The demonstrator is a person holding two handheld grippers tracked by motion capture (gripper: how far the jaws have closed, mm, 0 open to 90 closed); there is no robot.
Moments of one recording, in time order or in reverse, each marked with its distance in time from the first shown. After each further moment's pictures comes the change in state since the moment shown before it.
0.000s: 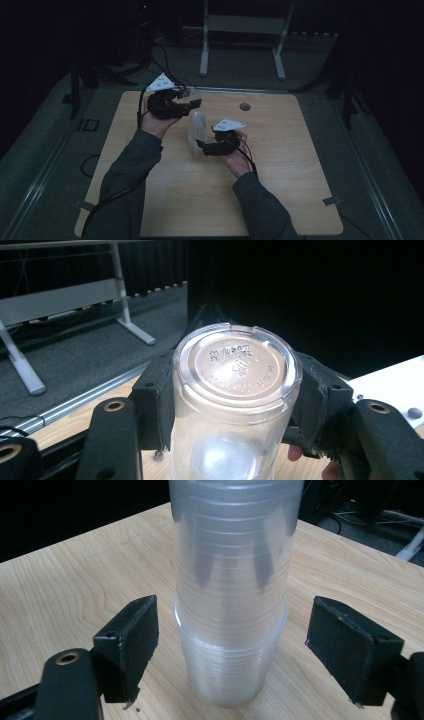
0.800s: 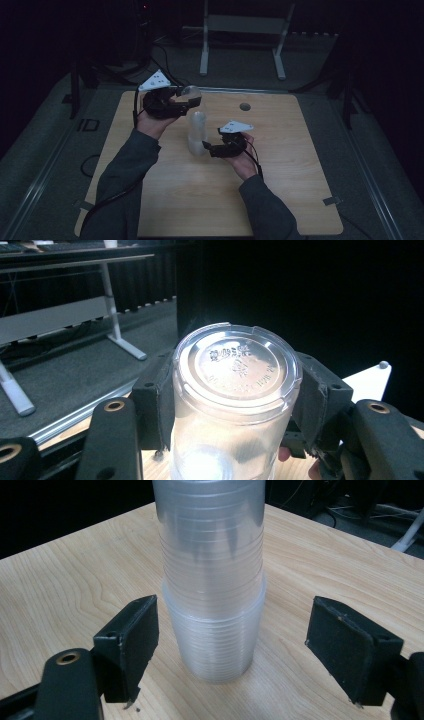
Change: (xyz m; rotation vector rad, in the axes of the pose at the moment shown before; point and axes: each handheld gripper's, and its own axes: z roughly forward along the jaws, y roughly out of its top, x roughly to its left) left arm -0.012 0.014 -0.021 -0.051 -0.039 0.027; right arm -0.008 -0.009 -0.017 0.003 -0.011 0.022
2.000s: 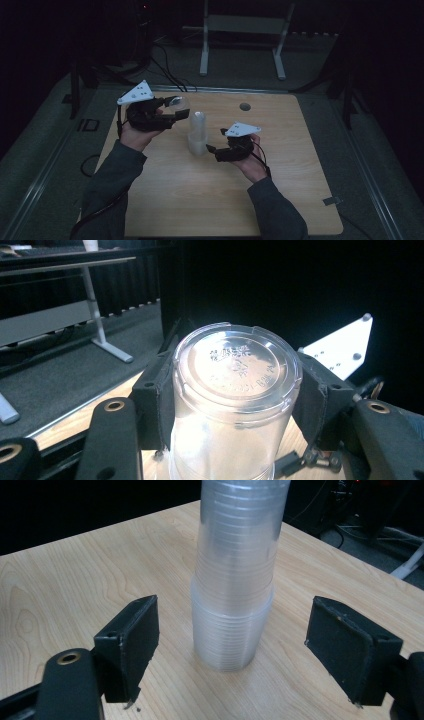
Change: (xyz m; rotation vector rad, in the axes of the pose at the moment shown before) left arm -0.007 -0.018 -0.041 -0.004 -0.069 0.027; right arm 0.008 0.010 -0.035 -0.016 0.042 -0.112
